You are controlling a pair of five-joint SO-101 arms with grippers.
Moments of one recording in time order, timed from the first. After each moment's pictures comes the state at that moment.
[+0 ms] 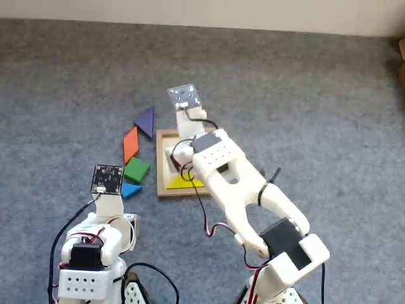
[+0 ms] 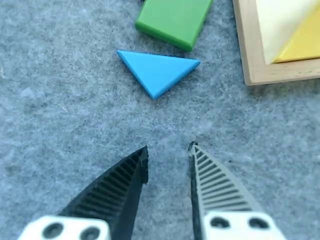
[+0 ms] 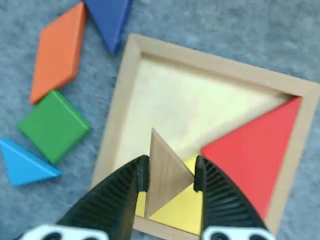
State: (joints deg) left arm -4.0 -101.5 96.0 76.3 5.1; right arm -40.1 4.5 21.3 44.4 -11.7
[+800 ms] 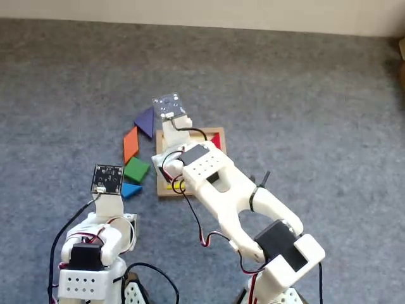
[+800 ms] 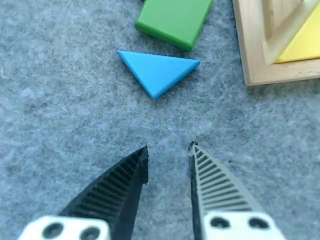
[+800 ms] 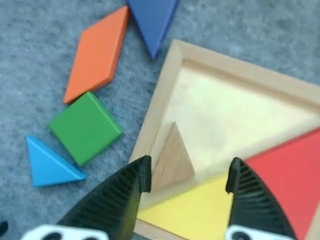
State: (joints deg) left arm -4.0 -101.5 96.0 76.3 5.1; right arm -43.8 4.7 23.6 38.4 -8.5
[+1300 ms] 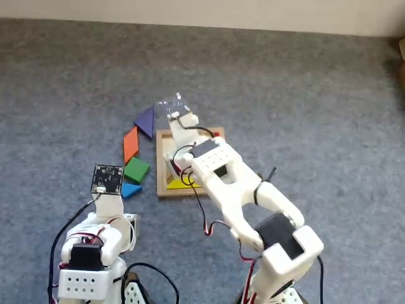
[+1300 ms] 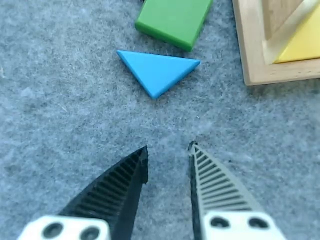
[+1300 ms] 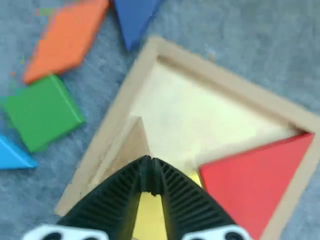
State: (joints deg) left arm -4.0 -101.5 96.0 76.3 5.1; right arm -39.0 9.2 23.6 38.3 1.7
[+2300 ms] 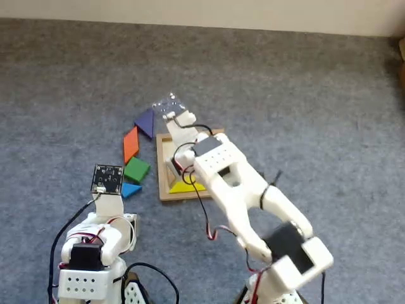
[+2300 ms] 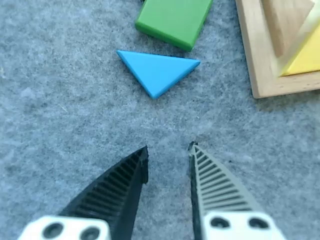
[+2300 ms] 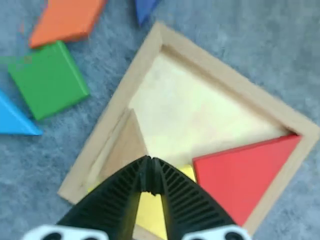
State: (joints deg) left arm -4.0 -101.5 96.0 76.3 5.1; right arm -39.1 1.1 23.6 45.7 8.5
